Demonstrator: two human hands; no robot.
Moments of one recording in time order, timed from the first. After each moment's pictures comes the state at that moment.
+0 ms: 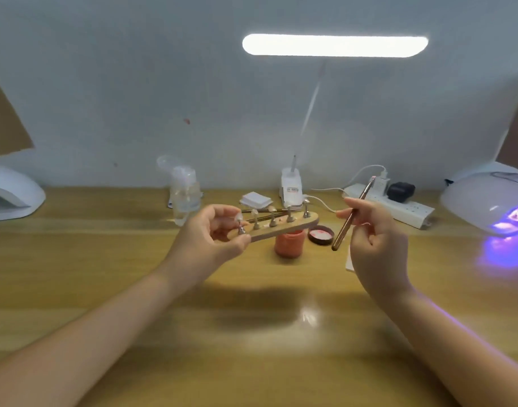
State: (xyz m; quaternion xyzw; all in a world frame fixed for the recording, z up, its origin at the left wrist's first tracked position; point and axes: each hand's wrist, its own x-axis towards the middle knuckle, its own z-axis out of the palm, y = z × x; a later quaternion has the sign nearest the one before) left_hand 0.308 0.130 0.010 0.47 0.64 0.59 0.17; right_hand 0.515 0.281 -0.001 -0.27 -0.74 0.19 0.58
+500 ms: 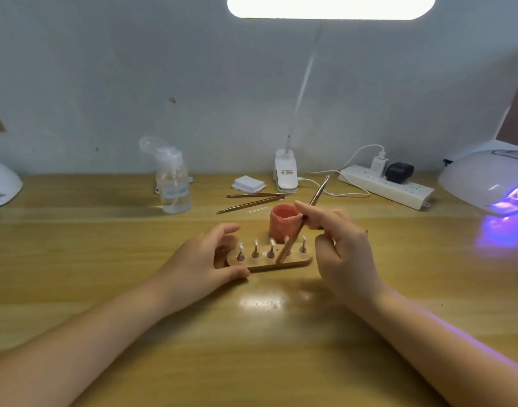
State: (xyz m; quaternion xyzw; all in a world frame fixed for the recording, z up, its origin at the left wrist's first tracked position) left_hand 0.303 0.125 -0.024 0.58 0.73 0.34 0.12; right_hand 0.498 0.242 -0.009 -0.17 -0.82 0.24 0.49
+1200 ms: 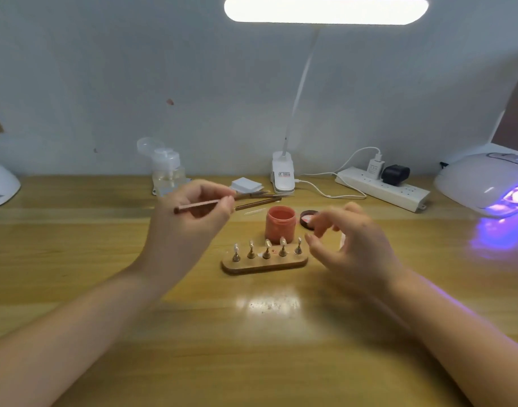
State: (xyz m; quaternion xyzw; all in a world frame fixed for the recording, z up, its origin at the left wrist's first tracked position) left_hand 0.328 0.124 0.025 0.51 0.58 0.64 0.01; right_hand 0.523 0.278 0.002 -0.22 -0.90 0.09 0.37
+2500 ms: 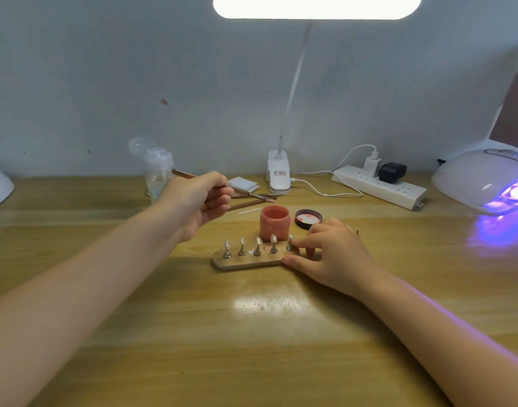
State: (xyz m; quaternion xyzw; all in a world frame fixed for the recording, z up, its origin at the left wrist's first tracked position) left_hand 0.306 0.179 0.049 0.23 0.62 0.67 0.33; right_hand 0.509 0.290 -0.021 -0.26 -0.93 0.06 0.24
